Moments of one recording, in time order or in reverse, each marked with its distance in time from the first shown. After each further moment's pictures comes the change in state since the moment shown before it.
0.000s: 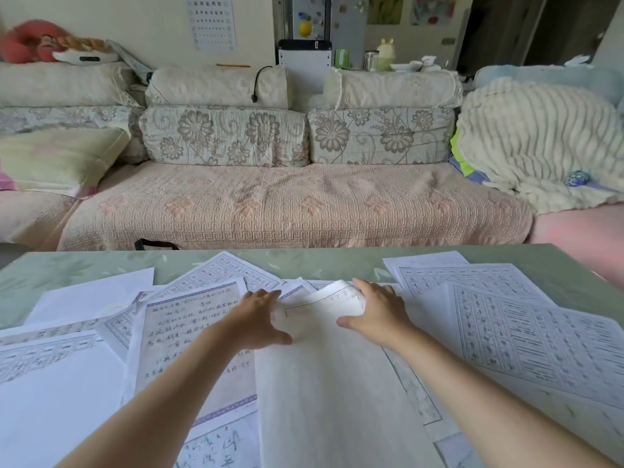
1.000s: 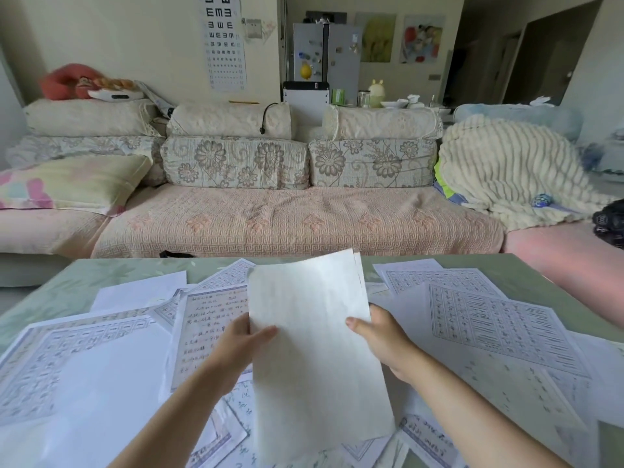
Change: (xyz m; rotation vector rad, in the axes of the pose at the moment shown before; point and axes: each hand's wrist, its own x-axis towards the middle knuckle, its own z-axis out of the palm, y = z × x) left_hand -0.152 -0.004 0.000 -1.261 0.157 -0.137; right_hand -0.145 -0.041 -0.040 0.793 -0.091 0.082
